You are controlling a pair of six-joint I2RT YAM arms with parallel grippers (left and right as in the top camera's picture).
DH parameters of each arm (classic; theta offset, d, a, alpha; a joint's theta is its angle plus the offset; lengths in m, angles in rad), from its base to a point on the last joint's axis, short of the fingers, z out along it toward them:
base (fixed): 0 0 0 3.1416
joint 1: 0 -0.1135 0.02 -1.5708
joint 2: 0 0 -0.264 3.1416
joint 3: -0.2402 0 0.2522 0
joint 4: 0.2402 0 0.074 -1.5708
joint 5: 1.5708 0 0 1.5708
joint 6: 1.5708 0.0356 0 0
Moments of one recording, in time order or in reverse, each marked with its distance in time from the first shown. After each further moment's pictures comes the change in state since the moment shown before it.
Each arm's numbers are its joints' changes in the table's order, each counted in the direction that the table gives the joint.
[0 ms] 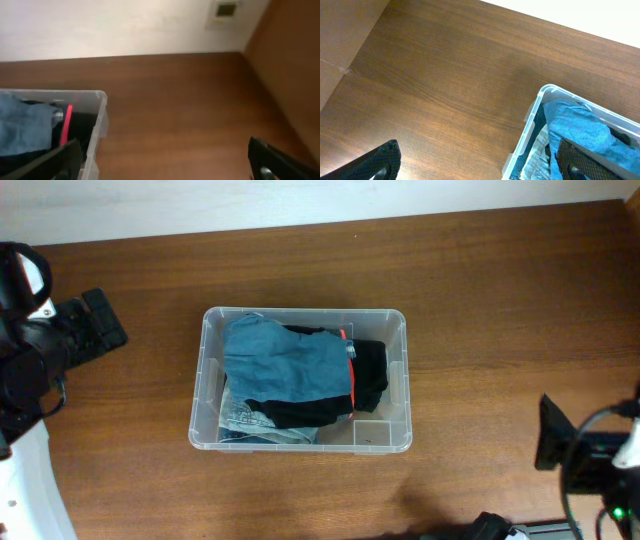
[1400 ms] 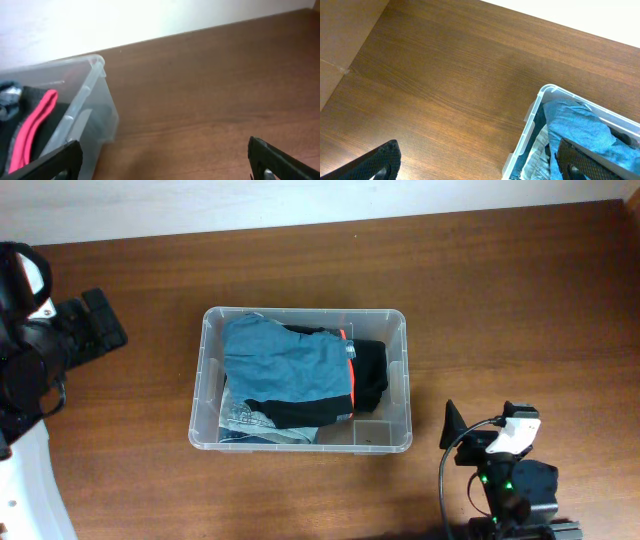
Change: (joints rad) left arm 0.000 0.000 0.000 0.001 0.000 0.000; right arm 0.768 0.723 1.462 -1.106 -0.771 -0.281
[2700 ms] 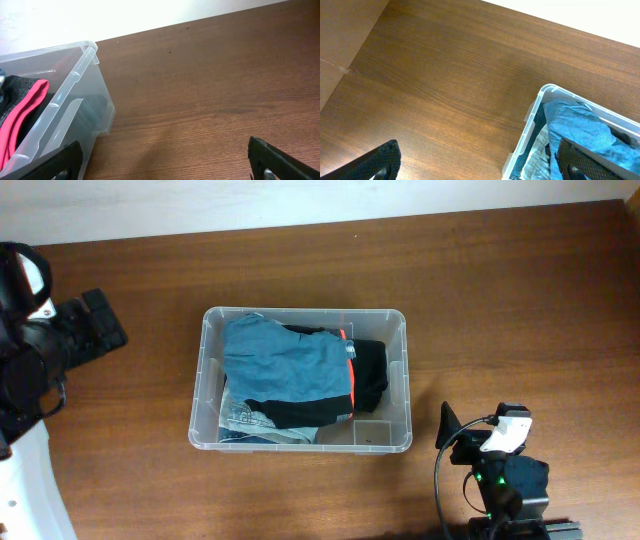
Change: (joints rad) left arm 0.000 0.000 0.000 0.001 0.000 0.000; right arm 0.000 0.000 0.069 -0.048 -0.003 0.005
